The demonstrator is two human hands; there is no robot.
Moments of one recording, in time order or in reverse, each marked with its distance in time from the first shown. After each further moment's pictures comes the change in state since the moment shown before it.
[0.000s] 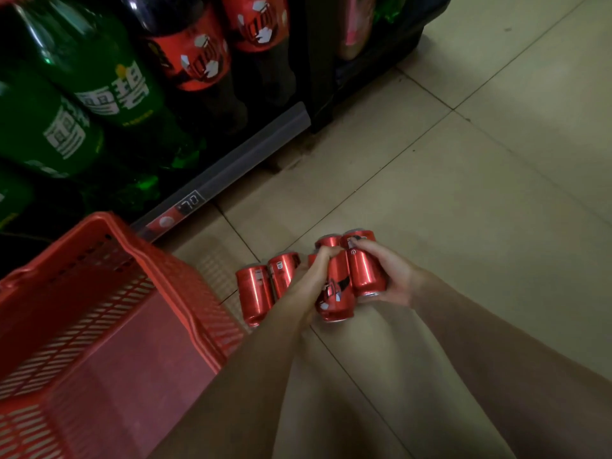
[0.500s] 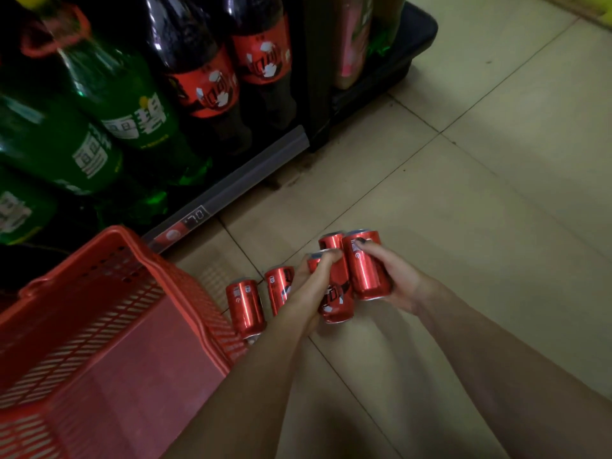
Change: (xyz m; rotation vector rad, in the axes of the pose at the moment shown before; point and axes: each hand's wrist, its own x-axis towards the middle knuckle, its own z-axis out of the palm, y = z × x) left_hand -0.026 0.016 0.010 -0.063 0.054 0.107; right_hand -0.043 -0.023 0.011 -0.023 -0.014 -0.234
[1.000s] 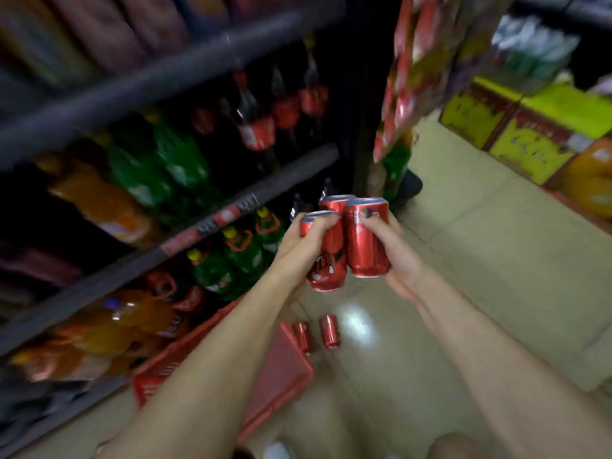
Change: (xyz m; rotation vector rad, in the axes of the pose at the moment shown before) left_hand -0.377 0.354 -0.052 0.040 -0.006 0.434; right_hand -0.340 -0.301 0.256 -0.094 -0.018 -0.476
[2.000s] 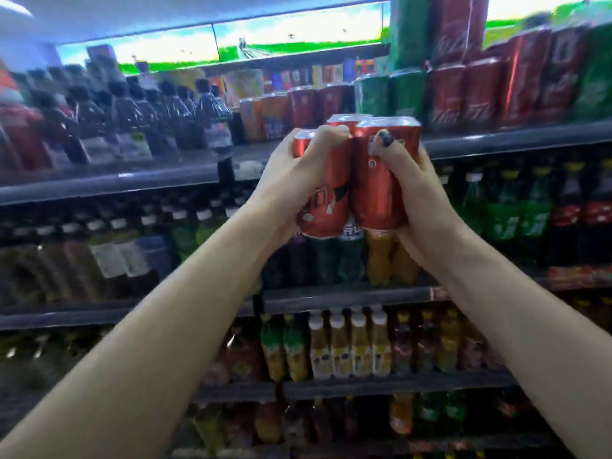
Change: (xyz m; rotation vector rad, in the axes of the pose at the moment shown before) left_hand -0.505 0.637 -0.406 0.069 0.479 0.848; right_hand -0.333 -0.508 0.634 0.121 -0.729 -0.707
